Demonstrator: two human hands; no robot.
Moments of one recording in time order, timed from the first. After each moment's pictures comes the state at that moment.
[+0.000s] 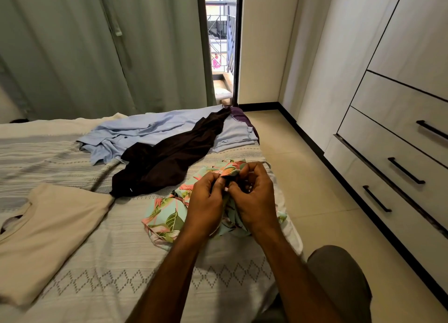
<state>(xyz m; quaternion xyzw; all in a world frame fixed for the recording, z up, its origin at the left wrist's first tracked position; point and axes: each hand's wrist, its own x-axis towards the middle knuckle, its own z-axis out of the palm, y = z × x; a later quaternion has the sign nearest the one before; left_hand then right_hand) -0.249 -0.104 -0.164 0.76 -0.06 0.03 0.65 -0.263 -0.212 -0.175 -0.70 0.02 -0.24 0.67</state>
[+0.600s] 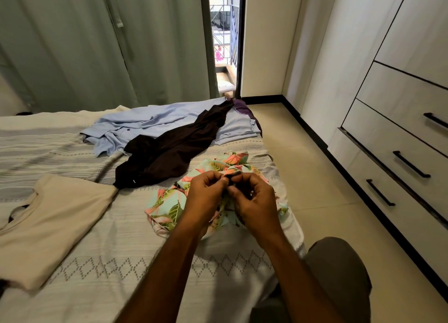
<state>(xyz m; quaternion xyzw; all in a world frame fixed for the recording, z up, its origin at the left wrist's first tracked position) -0.249 -0.097 -0.170 0.70 -0.01 -0.07 0.71 -0.280 -0.215 -0.195 -0.71 -0.01 -0.19 0.68</state>
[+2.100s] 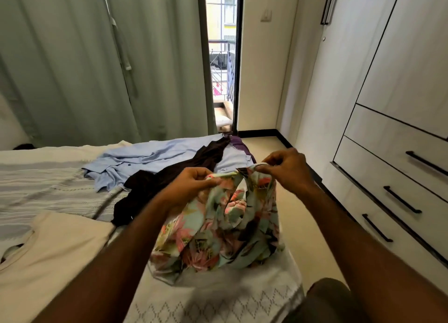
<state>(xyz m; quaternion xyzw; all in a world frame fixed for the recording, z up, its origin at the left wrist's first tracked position) -0.150 -0.059 -0.117 0.72 -0.19 -0.16 0.65 -0.188 -0.327 -0.088 -0.89 0.03 -0.20 0.40</state>
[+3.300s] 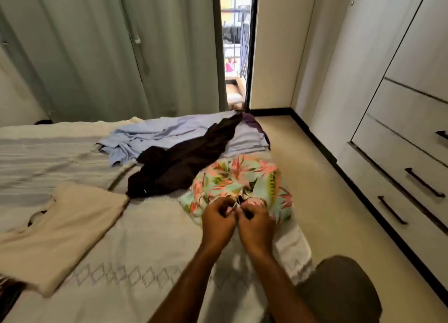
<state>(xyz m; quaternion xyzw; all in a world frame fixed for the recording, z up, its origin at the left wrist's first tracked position) -0.230 -0.109 -0.248 0.77 -0.01 0.04 0.63 -0.252 -0.203 -0.249 -0.81 0.19 -0.18 0.52</state>
